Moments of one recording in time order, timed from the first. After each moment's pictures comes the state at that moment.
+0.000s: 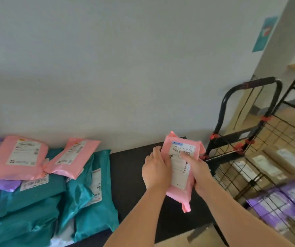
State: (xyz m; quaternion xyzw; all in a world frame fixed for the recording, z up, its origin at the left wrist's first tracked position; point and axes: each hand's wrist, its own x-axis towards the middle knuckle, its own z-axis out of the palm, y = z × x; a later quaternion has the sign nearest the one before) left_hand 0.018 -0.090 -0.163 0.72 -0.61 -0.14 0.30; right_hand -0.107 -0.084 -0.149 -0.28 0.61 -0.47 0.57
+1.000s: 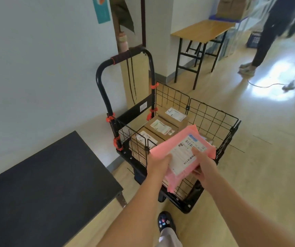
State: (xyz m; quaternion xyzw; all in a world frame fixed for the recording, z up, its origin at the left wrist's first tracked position) left_hand -0.372 -0.004 -0.220 0.58 -0.45 -0.64 0.21; right_hand -0.491 0.085 -0.205 0.00 0.63 -0.63 0.45
